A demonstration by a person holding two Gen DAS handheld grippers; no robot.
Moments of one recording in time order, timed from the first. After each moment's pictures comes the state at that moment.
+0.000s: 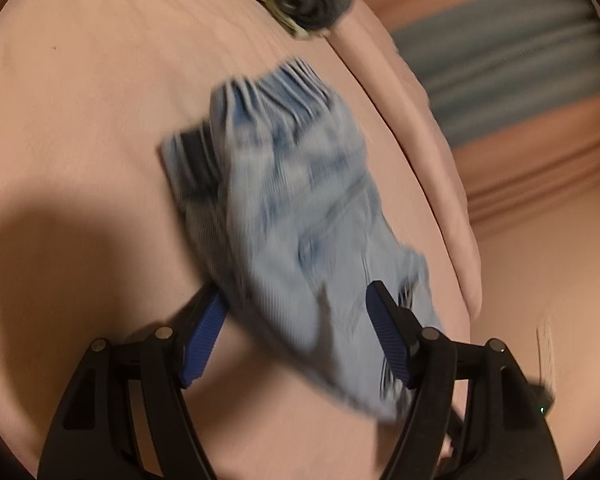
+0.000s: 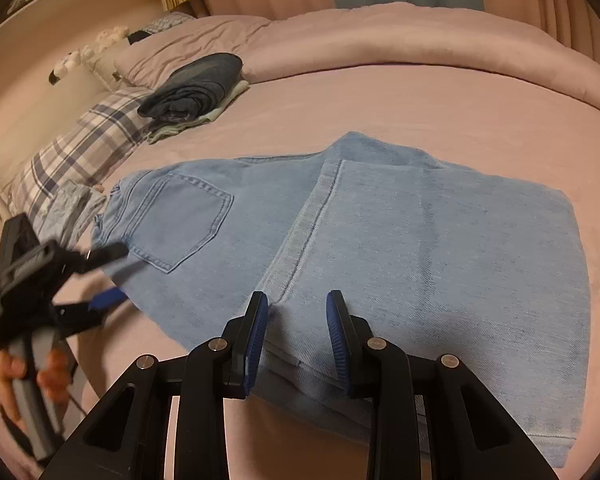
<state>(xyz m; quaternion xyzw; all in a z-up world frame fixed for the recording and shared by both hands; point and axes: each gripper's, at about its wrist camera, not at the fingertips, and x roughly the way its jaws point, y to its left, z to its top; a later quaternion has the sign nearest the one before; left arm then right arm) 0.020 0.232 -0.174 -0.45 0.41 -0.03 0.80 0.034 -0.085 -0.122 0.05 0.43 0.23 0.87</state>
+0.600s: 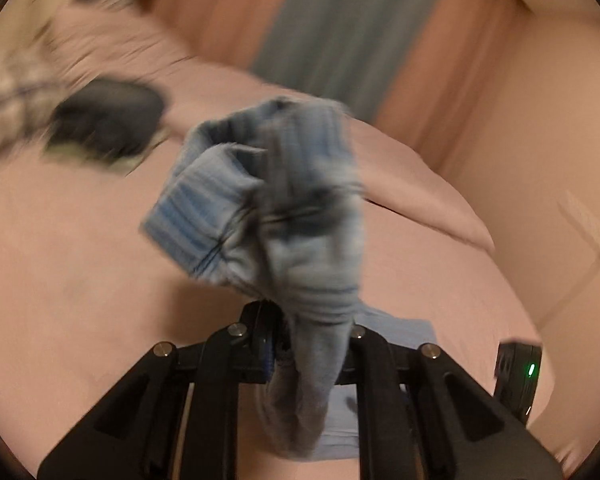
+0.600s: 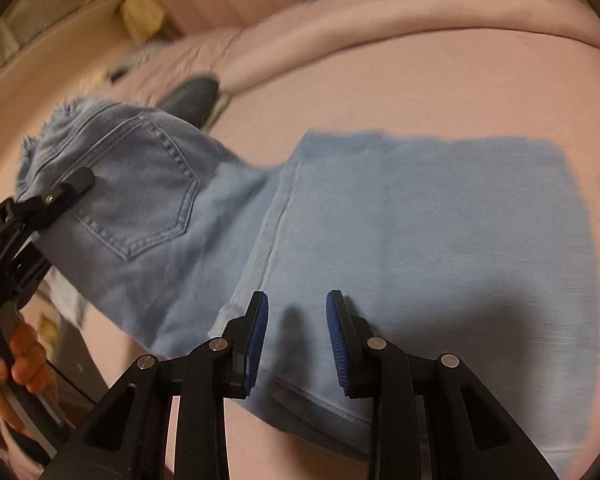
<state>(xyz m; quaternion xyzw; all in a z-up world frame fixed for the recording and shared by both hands) 0.034 0.077 -0.029 -0.15 0.30 -0.14 0.93 0.043 -0.141 -0.128 0.18 0.44 0.23 0.85</state>
